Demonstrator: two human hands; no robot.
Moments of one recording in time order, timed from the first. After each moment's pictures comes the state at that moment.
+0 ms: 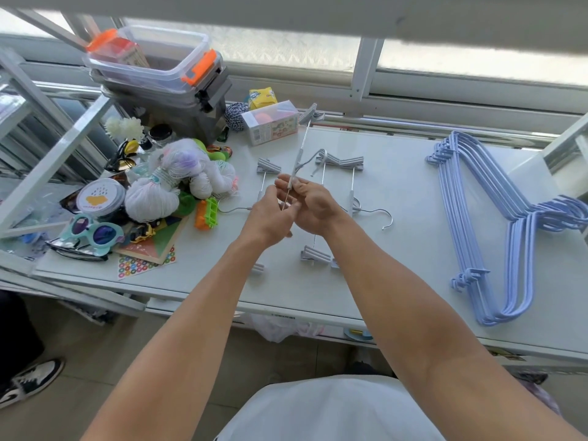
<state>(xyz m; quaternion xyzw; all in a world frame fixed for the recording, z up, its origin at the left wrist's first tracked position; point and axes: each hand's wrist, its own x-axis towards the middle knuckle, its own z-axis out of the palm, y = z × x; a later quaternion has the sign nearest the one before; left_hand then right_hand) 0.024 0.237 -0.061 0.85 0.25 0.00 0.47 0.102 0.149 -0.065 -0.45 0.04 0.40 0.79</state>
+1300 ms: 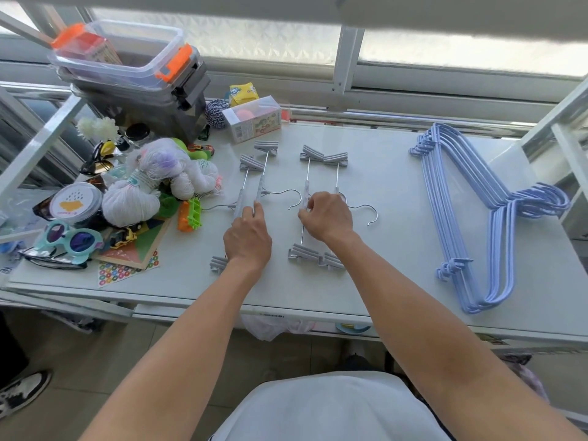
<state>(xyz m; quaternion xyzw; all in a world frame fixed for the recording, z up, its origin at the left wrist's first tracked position) 0.009 0.229 -0.113 0.97 0.24 -0.02 0.06 0.100 0.097 -0.094 -0.96 -0.11 0.08 0.23</state>
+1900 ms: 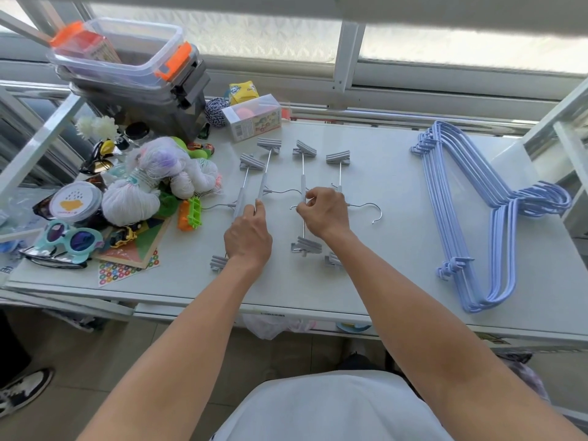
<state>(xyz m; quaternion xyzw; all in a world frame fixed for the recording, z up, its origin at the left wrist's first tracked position) 0.010 0.230 -0.114 0.97 0.23 -0.01 0.07 0.099 0.102 -0.093 -0.93 -0.07 0.07 0.36</state>
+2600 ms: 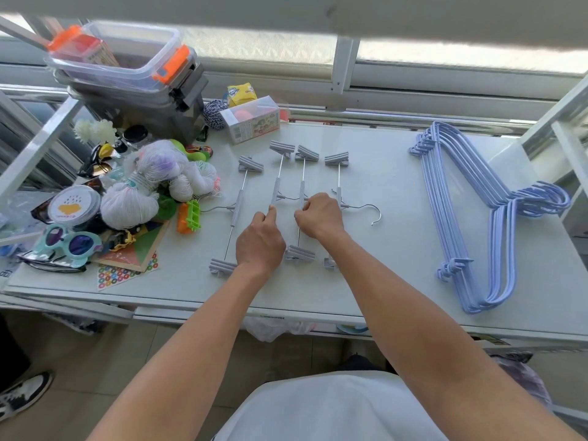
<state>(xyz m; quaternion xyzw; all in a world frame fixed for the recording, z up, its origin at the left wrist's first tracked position) 0.011 0.211 -0.118 0.96 0.21 0.05 0.17 0.105 0.112 -0.104 -0.93 -0.03 0.15 0.33</state>
